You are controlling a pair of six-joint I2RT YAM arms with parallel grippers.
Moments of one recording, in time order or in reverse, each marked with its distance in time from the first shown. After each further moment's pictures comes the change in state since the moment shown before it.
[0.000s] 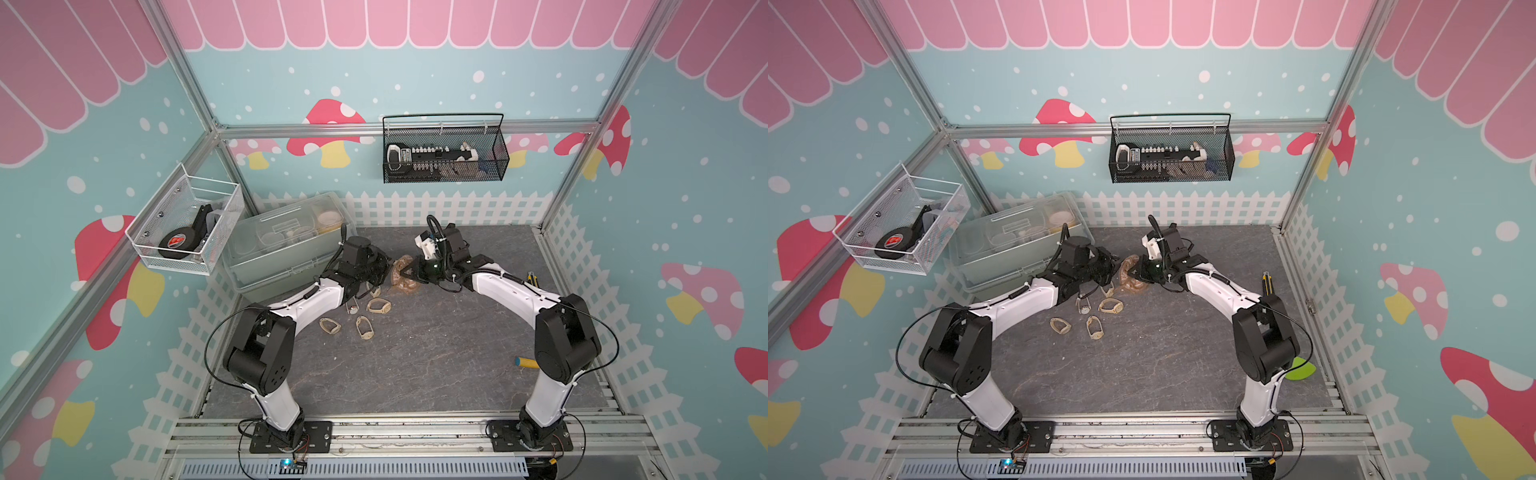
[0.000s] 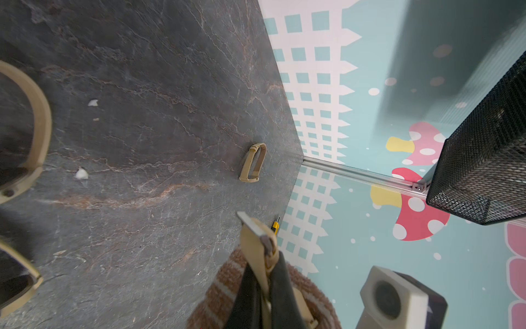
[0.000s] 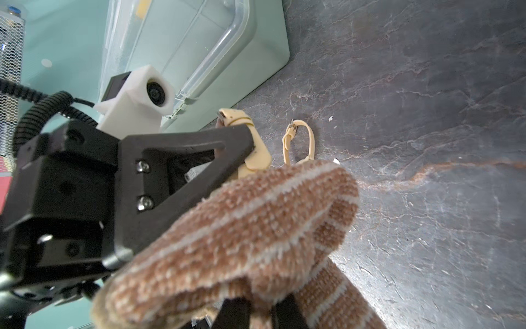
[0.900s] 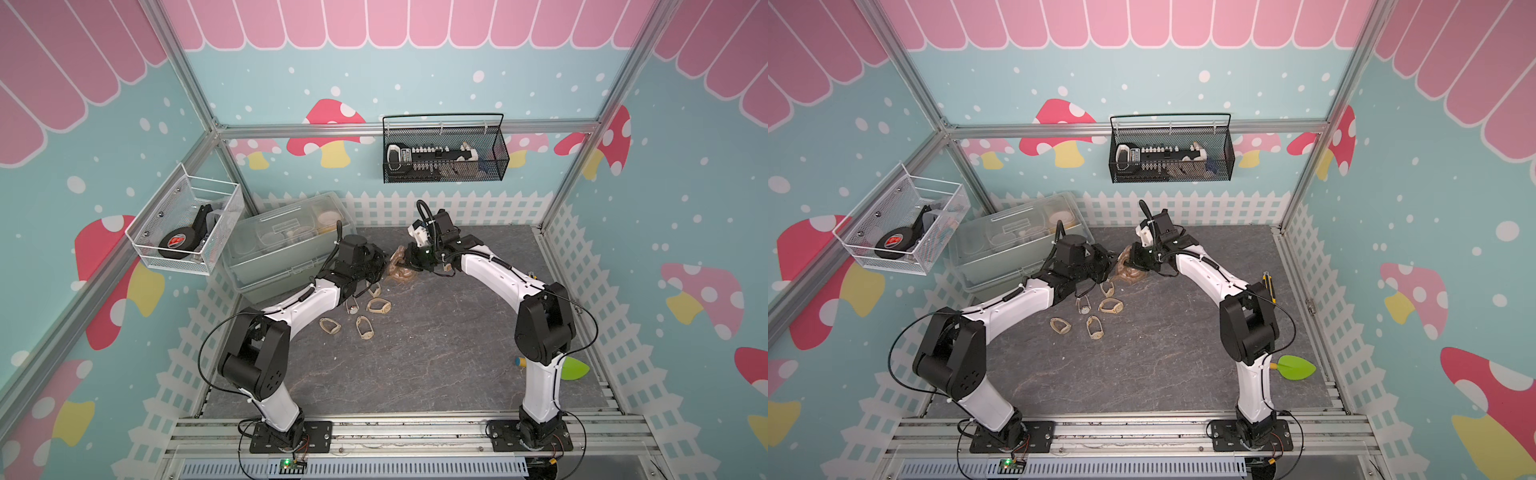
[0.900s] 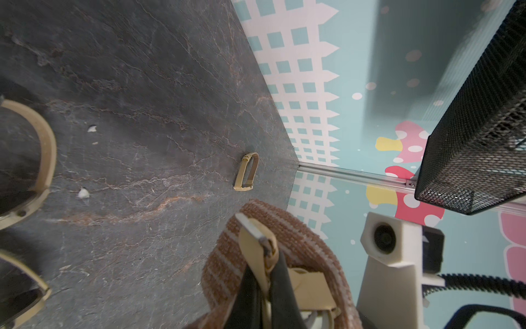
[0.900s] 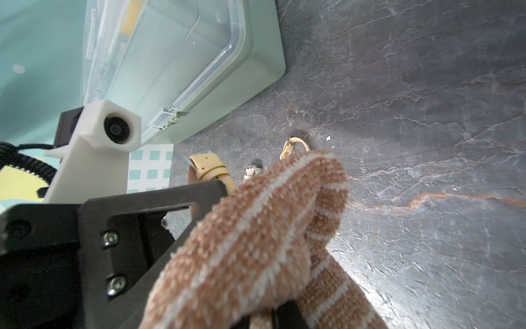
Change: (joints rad) left arm 0.008 -0.047 -0.011 -0.008 -0.027 0.076; right arm -0.006 0.156 0.331 -0.262 0.011 -0.056
